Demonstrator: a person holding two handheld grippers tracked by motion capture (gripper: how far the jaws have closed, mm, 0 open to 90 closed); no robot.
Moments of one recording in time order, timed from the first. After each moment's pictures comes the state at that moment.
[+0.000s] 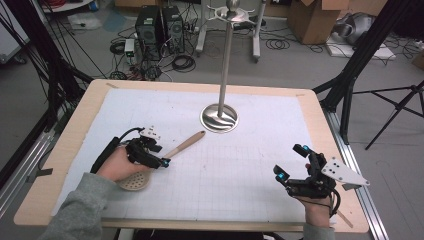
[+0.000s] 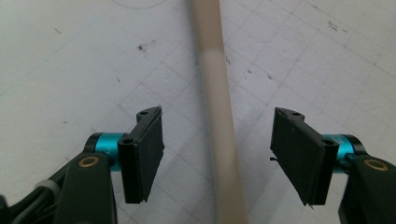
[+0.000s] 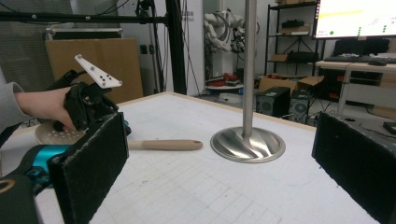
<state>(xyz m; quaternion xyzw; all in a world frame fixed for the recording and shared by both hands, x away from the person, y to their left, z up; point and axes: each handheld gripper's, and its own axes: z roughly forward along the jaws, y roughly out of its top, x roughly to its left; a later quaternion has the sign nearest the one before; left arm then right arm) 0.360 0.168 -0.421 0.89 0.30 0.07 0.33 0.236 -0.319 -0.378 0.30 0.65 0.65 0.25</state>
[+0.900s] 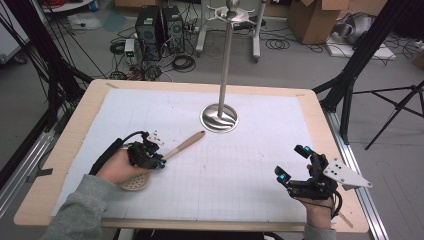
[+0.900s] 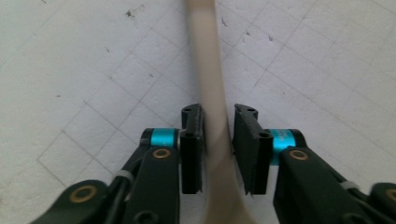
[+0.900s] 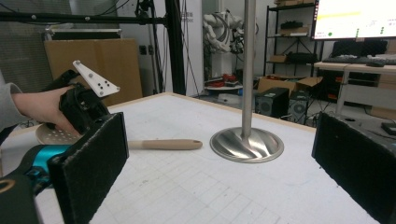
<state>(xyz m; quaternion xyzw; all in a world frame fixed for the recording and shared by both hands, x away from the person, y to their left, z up) 0.349 0.159 -0.418 0.92 0.29 0.09 0.27 0.232 -0.320 -0.377 0.30 0.65 0.65 0.25</state>
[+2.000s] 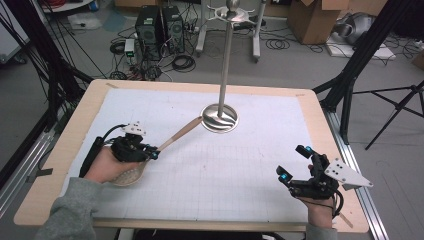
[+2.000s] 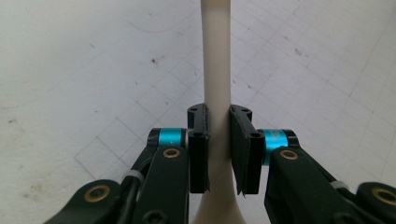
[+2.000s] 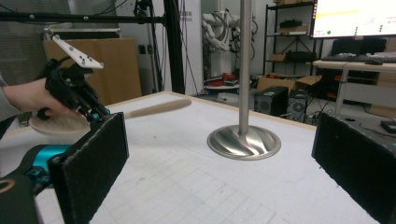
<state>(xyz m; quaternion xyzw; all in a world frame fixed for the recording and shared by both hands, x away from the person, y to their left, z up) 0.345 0.196 -0.388 0.86 0.32 0.07 0.39 0.234 -0.326 -0.380 0.30 0.65 0.65 0.25</state>
